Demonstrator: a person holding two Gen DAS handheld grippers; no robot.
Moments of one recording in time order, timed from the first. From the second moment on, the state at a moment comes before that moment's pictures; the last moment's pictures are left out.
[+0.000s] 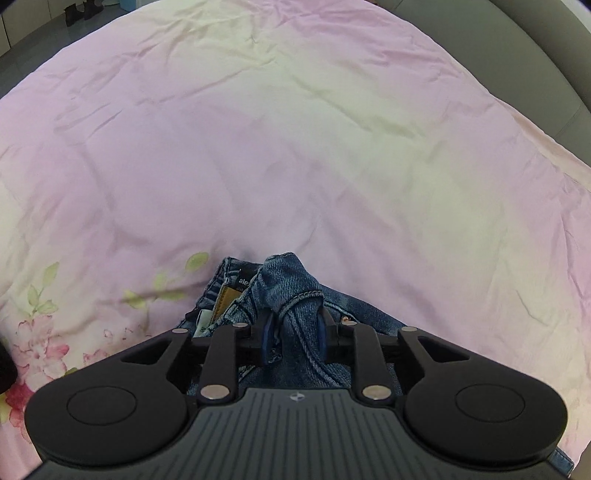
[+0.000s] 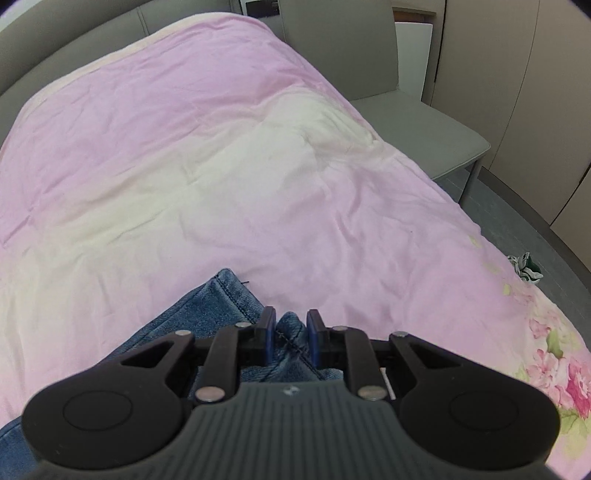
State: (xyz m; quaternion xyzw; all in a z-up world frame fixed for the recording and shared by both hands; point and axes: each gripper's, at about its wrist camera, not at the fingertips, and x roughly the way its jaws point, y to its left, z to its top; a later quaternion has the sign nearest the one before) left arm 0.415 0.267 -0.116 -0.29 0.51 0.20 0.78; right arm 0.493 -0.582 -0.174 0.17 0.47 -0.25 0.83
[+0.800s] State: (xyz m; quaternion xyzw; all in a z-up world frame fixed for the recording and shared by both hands) left arm 0.372 0.062 -0.113 0.43 0.51 -0.19 0.72; right arm 0.437 -0.423 -0.150 -0.29 0.46 0.23 0.80
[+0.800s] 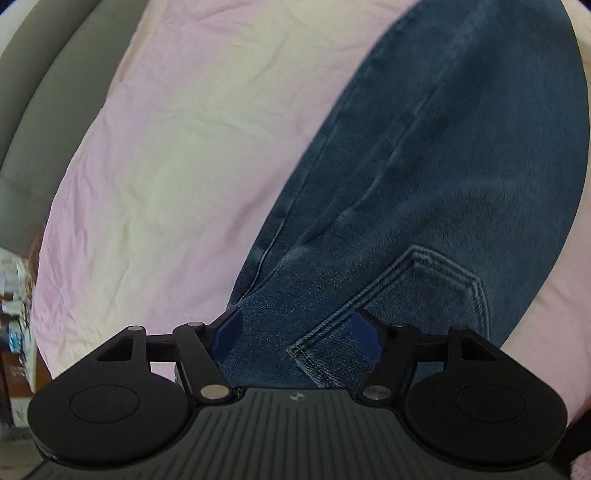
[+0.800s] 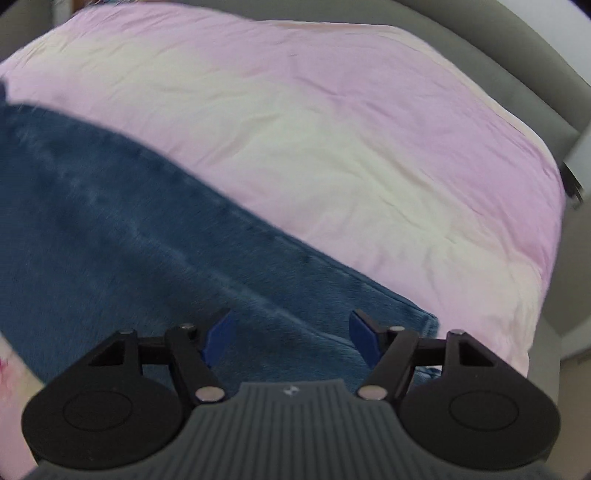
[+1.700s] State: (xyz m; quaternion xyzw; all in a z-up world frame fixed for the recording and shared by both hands) left arm 0.423 0.075 -0.187 0.49 0.54 -0.21 0.66; right arm 0.473 -0.346 -0.223 -0.45 0.50 0.32 0.67
